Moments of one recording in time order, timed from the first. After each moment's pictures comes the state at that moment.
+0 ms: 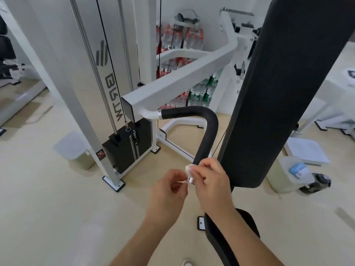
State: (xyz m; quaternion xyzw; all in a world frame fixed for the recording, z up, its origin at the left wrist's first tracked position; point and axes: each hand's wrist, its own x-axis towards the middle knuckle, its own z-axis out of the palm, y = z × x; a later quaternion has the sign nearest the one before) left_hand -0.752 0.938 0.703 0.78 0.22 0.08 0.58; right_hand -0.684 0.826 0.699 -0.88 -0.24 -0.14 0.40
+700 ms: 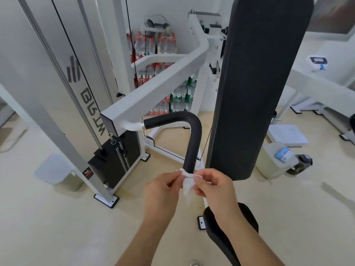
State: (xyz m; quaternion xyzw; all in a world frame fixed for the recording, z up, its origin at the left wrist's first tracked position) left_hand -0.724 0.943 0.708 0.85 0.15 0.14 0.49; right_hand -0.697 0.812 0.719 -0.75 0.07 0.07 0.65
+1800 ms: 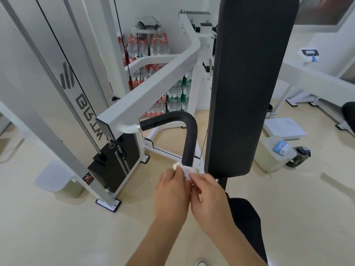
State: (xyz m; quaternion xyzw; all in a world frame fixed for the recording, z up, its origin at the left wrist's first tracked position) left_hand -0.722 0.925 0.706 0.96 0.04 0.16 0.21; right_hand -0.723 0.820 0.703 -0.91 -0.14 -0.12 0.36
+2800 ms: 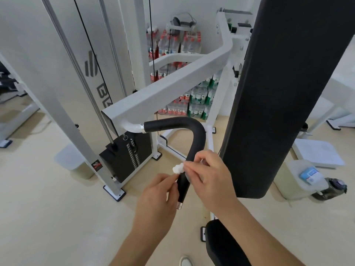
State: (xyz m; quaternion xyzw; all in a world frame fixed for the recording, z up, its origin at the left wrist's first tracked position) left_hand -0.707 0.925 0.711 0.90 0.14 0.15 0.38; right_hand -0.615 0.802 0.717 -0.86 -0.34 -0.18 0.32
